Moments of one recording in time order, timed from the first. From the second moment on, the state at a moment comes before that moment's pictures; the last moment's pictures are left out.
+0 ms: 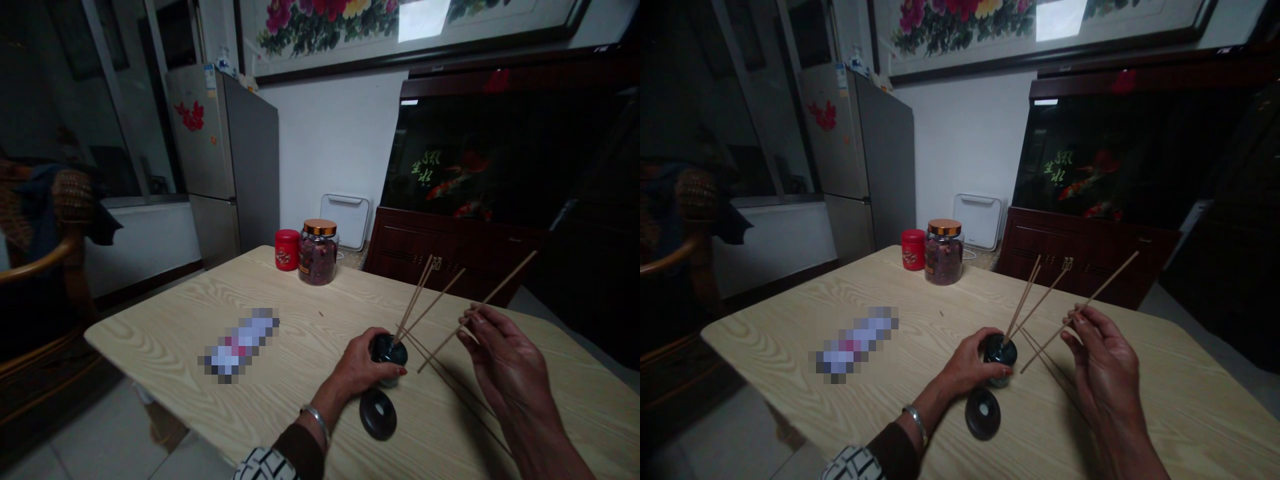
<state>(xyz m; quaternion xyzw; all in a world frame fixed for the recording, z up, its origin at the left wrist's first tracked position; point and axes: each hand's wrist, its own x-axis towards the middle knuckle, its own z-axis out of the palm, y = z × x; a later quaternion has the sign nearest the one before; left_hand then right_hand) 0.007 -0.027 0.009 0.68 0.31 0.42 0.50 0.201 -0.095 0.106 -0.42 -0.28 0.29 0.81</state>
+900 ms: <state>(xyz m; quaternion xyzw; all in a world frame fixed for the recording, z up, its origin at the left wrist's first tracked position) 0.006 -0.029 0.015 0.69 0.31 0.42 0.51 0.179 -0.051 0.099 -0.46 -0.43 0.22 0.75</state>
